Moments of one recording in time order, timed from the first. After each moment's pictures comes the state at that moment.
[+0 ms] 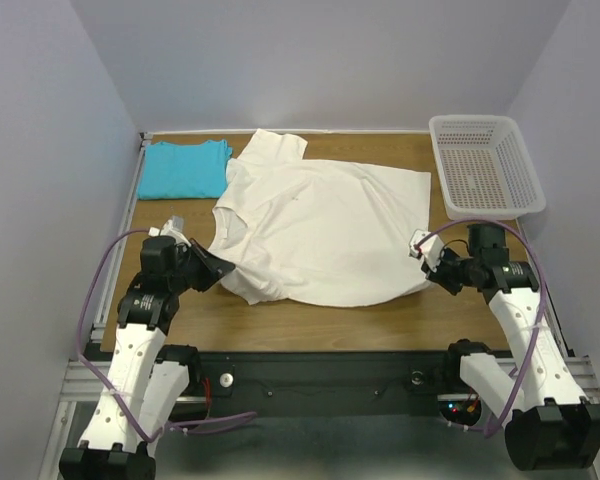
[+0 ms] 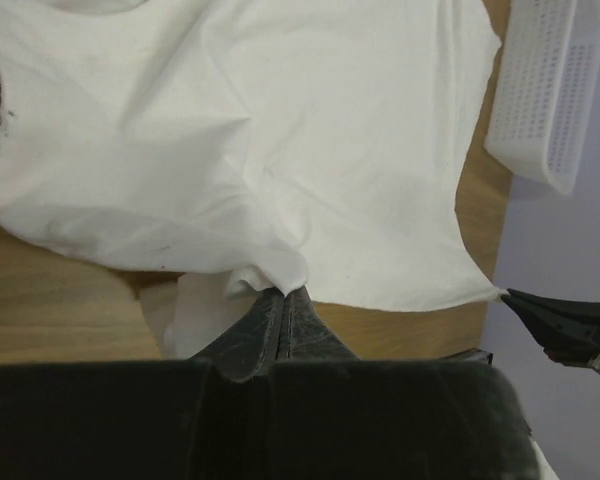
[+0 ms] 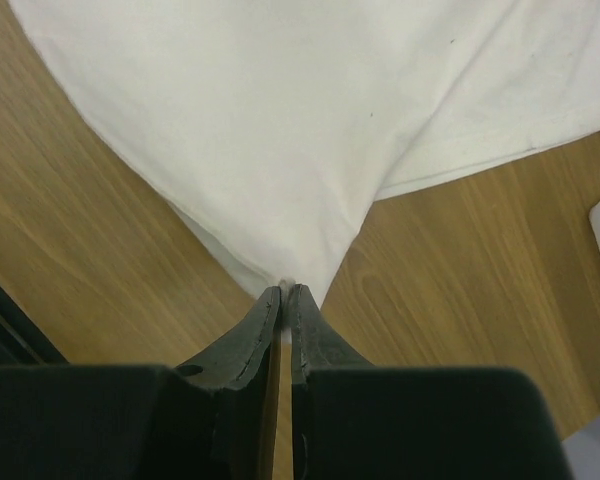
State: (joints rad) left arm -0.08 0.64 0.59 -0.53 0.35 -0.80; right arm 0.01 0.85 0.76 -0.89 -0.47 -0.96
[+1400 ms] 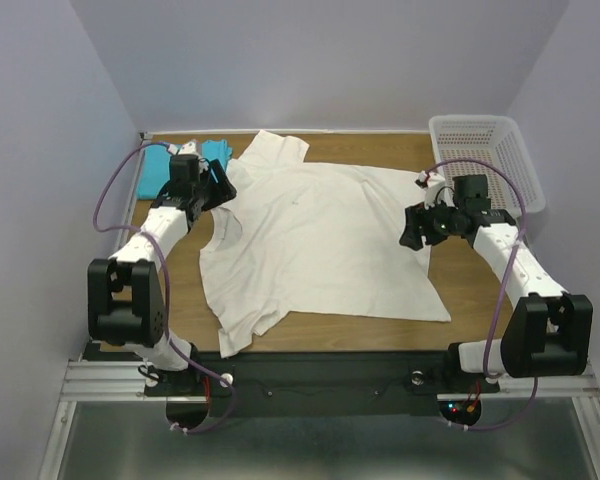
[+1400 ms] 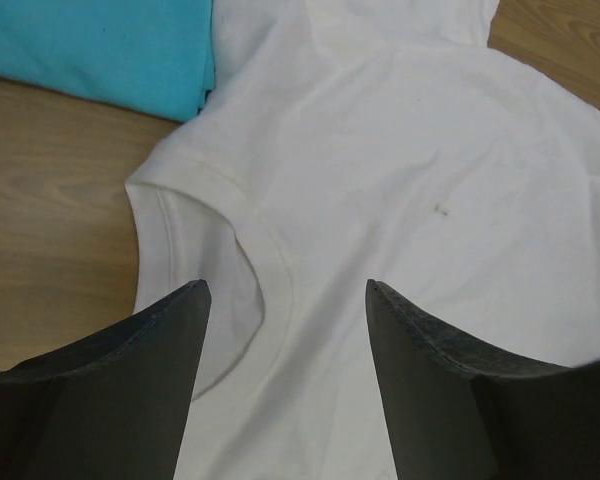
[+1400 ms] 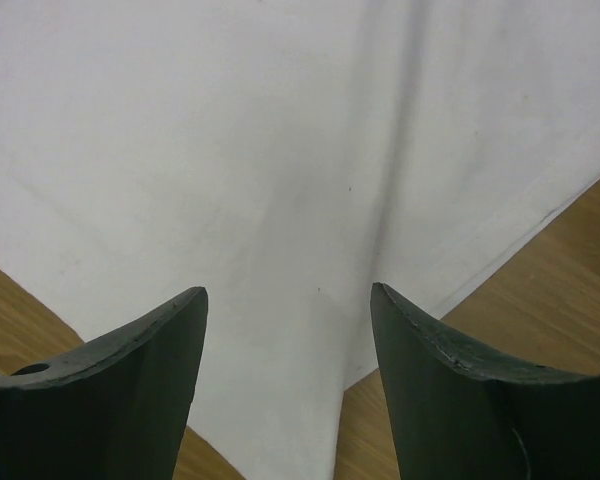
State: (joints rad) left arm -0.08 1.48 1.01 -0.14 0.10 -0.47; right arm 0.01 1.34 0.98 -0.56 -0.52 -0.27
